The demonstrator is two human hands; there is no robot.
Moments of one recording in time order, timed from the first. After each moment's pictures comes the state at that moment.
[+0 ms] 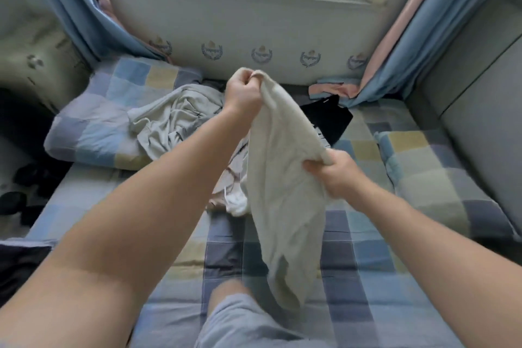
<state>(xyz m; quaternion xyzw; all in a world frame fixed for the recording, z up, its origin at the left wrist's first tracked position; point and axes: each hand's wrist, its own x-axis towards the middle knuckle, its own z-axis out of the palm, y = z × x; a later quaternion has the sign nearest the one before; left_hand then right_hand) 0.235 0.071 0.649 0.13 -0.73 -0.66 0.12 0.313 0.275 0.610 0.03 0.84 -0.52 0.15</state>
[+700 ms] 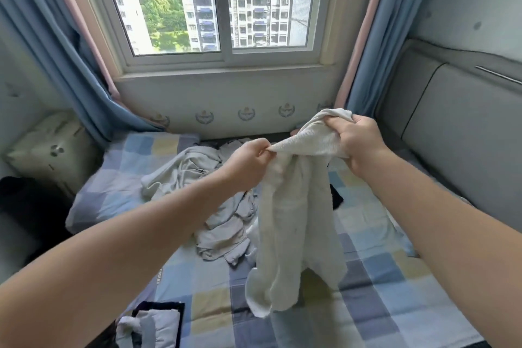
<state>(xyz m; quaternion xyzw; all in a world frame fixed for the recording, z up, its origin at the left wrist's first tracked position) 0.387 0.018 0.746 -0.10 -0.85 -0.51 -0.04 0.377 0.230 0.778 0.10 0.68 -0.72 -0.11</state>
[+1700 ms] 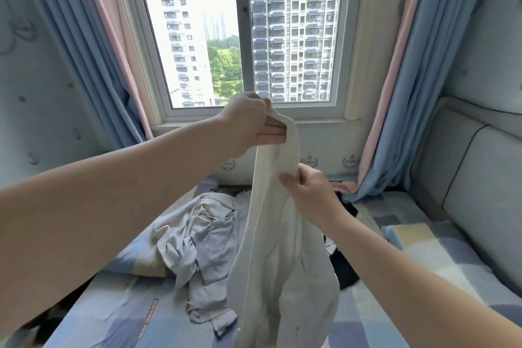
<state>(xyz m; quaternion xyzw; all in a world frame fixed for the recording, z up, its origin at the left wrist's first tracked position) 0.319 0.169 0.940 0.04 -0.71 -0.70 0.05 0.310 0.307 0.803 -0.15 0.78 -0.60 -0.02</state>
